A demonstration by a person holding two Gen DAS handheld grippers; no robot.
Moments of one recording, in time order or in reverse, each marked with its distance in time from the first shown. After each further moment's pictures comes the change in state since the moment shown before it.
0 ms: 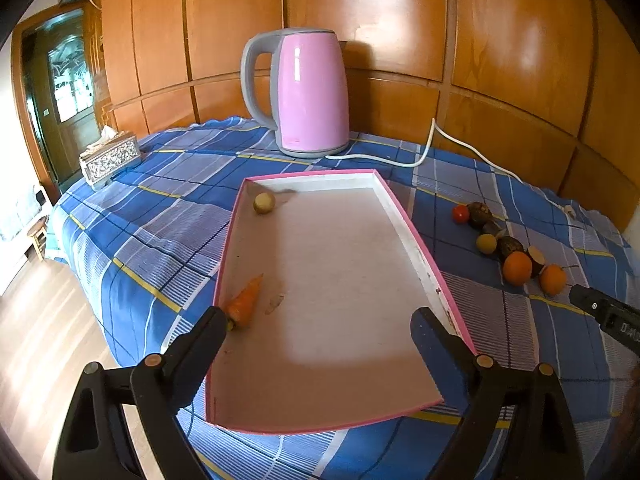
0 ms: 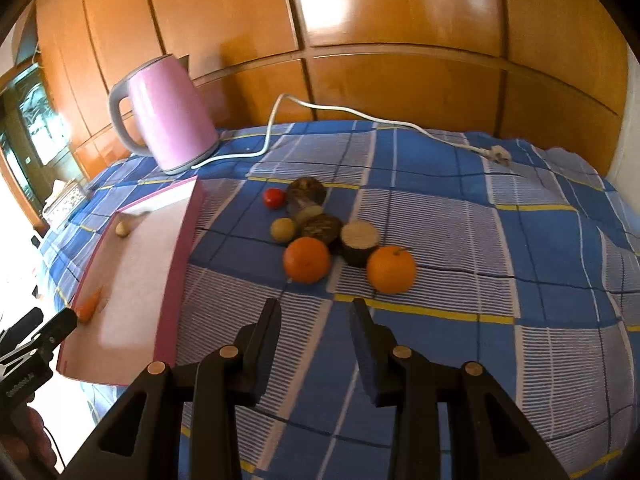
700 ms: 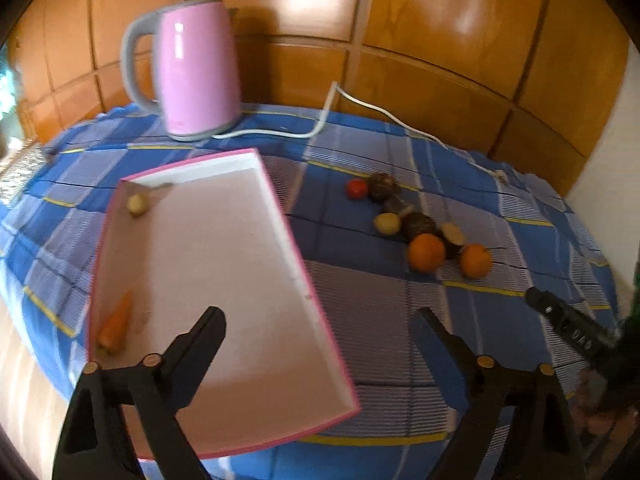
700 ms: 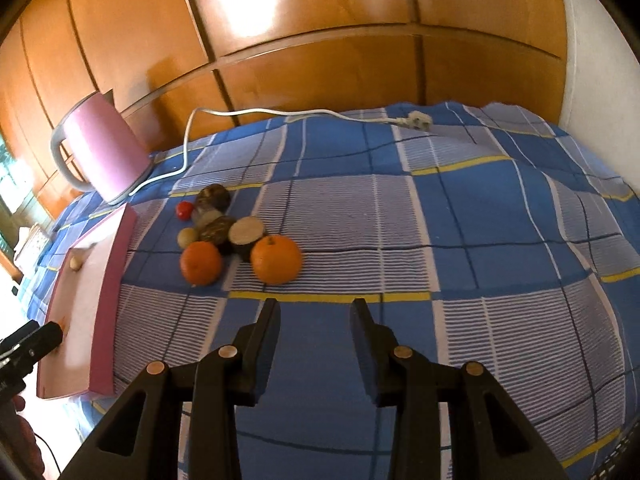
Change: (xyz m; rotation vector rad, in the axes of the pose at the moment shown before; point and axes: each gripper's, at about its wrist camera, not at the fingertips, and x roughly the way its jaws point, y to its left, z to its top) left arm 0.027 -0.074 0.031 0.100 0.158 -0.275; right arm -0.003 -0.078 -0.014 0.173 -0.001 -0.094
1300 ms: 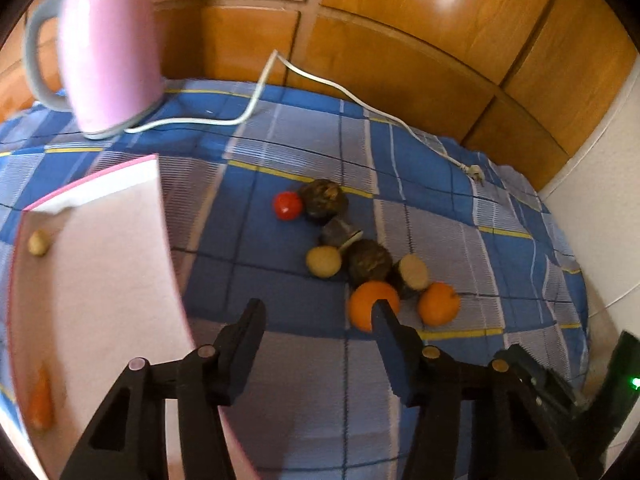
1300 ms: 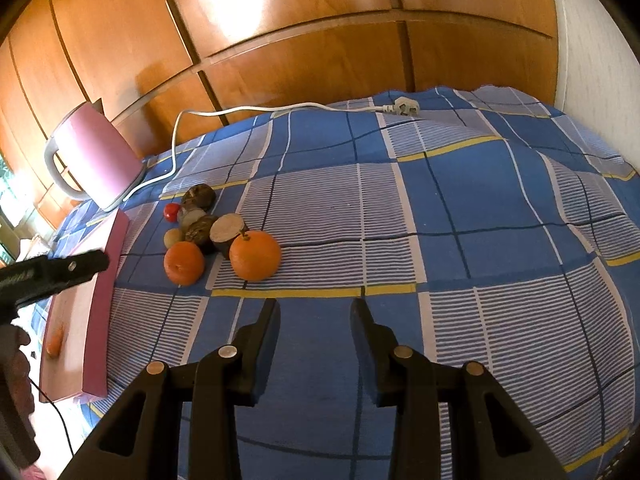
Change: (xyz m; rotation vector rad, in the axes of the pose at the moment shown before) left arm 0.073 -0.037 0.066 0.004 0.148 -0.159; right arm 0.006 -0.019 -0.003 0.046 0.014 0.022
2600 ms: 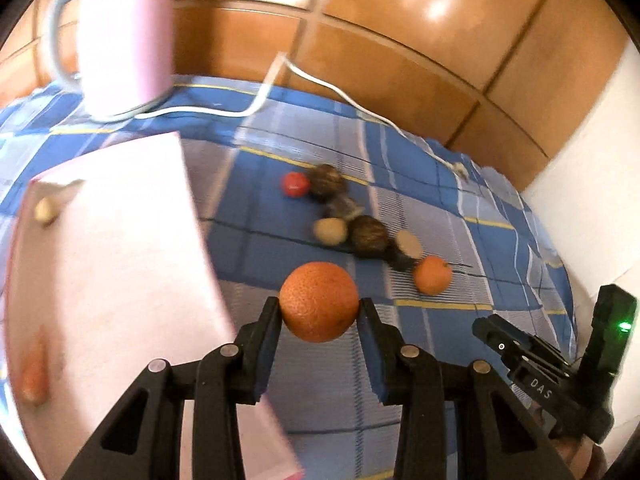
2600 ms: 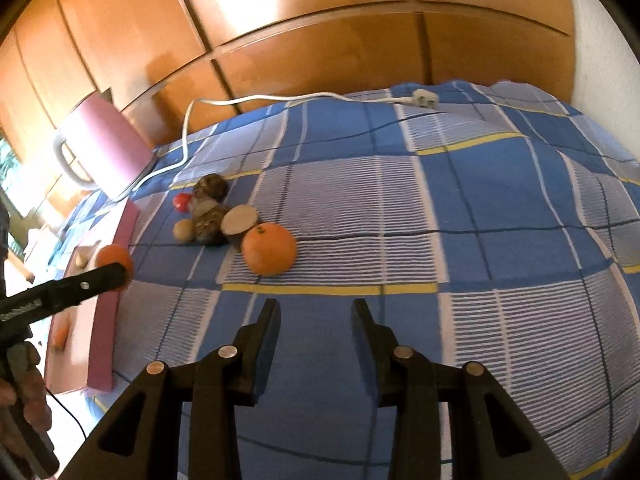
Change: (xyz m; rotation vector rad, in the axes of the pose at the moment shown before) left arm -0.029 0.031 -0.039 -0.022 -0.050 -0.062; right arm 0.010 0.009 0.003 -0.036 0.040 0.048
